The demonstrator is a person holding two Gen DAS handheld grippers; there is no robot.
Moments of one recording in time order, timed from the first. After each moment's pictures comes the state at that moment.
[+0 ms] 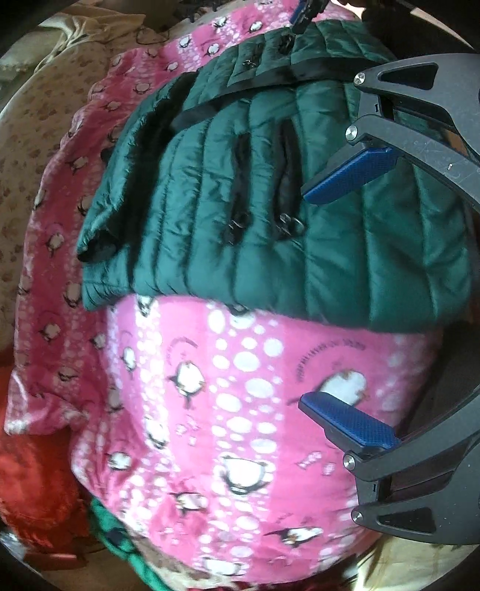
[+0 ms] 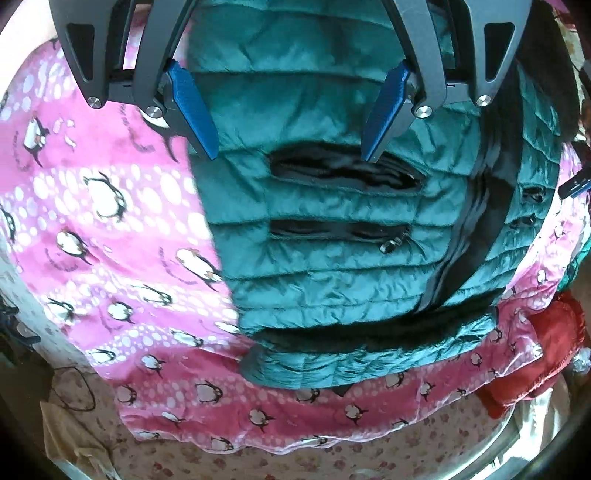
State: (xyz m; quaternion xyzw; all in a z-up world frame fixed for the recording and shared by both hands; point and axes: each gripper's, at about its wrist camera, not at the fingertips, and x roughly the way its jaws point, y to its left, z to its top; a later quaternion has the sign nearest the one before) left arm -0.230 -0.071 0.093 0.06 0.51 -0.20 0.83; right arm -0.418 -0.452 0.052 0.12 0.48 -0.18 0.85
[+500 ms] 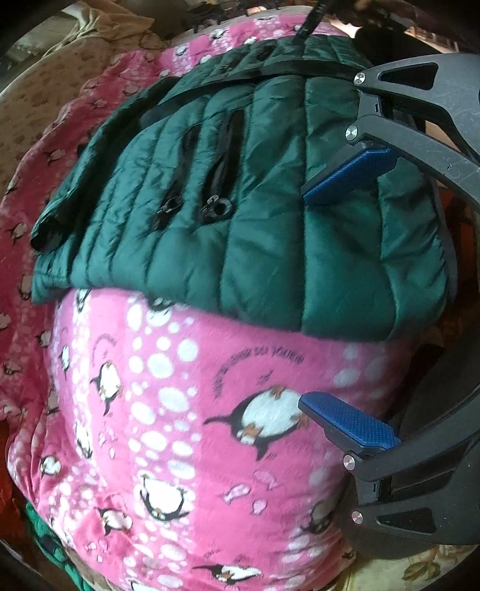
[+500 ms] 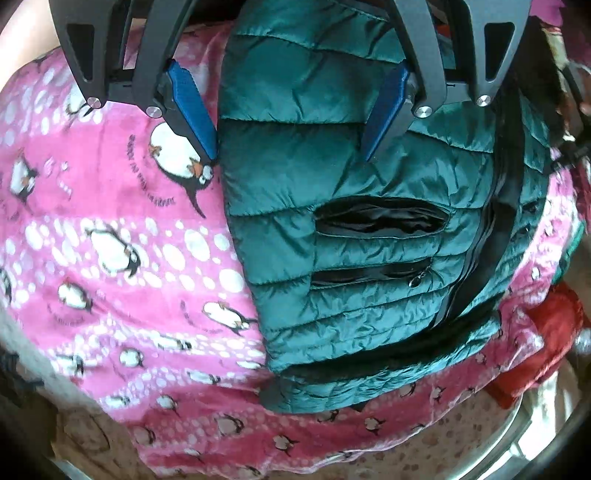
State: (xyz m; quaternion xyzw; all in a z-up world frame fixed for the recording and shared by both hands) left arm -0.242 -0.056 0.054 0.02 0.58 -0.23 0.78; right arm -0.449 -0.477 0.031 0.19 0.49 -0.15 0.84
